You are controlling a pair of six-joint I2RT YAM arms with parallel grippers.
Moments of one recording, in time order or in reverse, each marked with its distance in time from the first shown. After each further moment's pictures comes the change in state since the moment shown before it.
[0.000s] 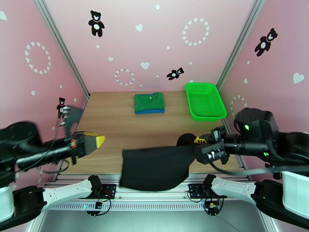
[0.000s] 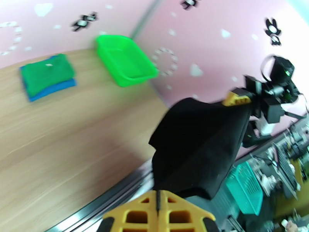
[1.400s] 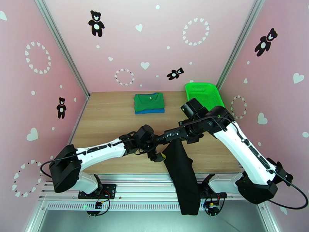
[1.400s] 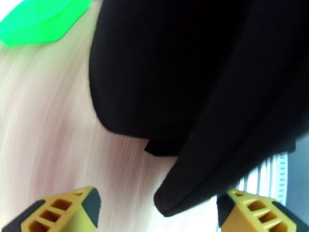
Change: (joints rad) left arm 0.050 0.629 -0.961 1.182 0.467 0.955; right arm -0.200 0.249 -0.352 0.140 0.050 -0.097
